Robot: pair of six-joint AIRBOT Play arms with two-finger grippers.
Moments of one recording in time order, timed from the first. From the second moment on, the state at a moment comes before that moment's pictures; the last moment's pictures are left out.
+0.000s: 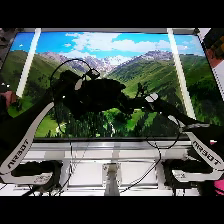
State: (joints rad) left arm -0.49 -1.47 1.32 1.78 -1.21 -1.36; right arm 0.42 -1.49 0.88 -0.38 0.60 1.61
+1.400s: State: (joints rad) left arm -0.52 -1.41 1.32 1.72 -1.20 -1.33; right arm 0.49 -1.58 0.94 -0.60 0.34 1.87
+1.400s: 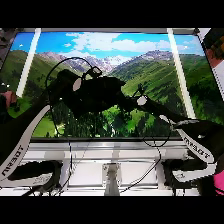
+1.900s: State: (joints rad) left arm -0.43 -1.40 1.32 1.99 -1.14 -1.42; right arm 0.39 -1.57 0.94 -0.68 0.44 1.88
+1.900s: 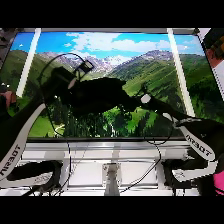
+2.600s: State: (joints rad) left arm -0.23 -1.43 1.32 1.82 -0.70 -1.57; right arm 0.06 -1.58 1.27 -0.95 0.63 1.67
